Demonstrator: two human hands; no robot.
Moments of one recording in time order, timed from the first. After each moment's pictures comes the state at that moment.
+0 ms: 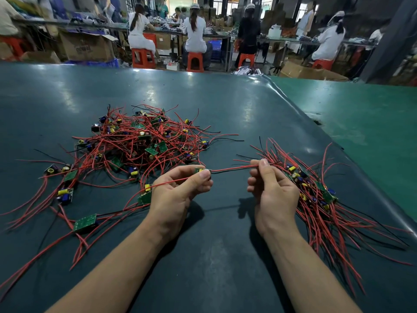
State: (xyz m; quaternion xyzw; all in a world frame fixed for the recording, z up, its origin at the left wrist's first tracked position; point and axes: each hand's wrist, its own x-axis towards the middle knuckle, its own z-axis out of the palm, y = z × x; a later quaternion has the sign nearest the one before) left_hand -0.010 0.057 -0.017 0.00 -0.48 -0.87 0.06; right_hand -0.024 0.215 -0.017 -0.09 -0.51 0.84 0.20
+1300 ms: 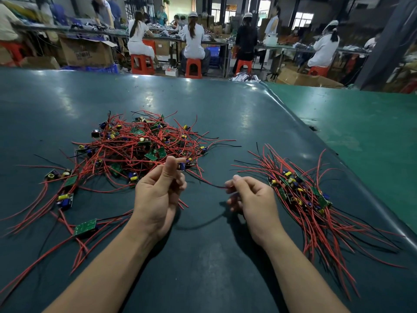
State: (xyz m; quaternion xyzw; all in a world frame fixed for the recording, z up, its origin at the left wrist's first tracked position) left_hand -0.013 0.043 -0.004 0.01 -0.42 -0.90 0.10; right_hand -0.019 0.210 -0.023 -0.01 -0.68 0.73 0.07
